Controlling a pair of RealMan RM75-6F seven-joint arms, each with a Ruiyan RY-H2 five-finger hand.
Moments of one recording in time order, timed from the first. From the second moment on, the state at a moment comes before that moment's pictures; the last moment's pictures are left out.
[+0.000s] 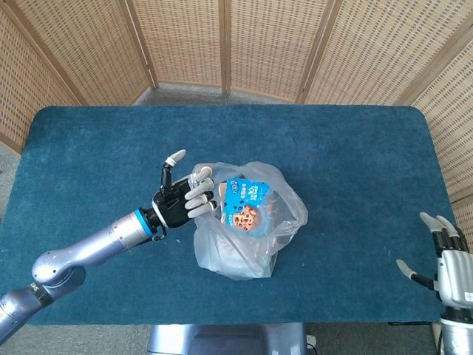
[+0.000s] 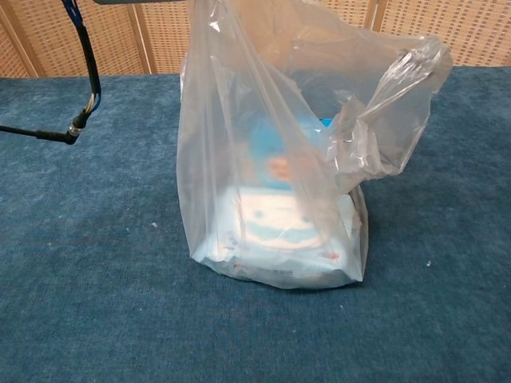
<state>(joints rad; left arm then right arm) -0.40 -1.61 -1.12 -1.71 0.40 -0.30 -0.90 0.01 -1.22 0.15 -1.59 -1.54 1.60 0.14</state>
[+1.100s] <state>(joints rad) -0.39 -1.54 -1.01 -1.75 0.41 -0.27 -0.76 0.28 -1.43 0.20 -1.49 -1.56 1.42 0.21</state>
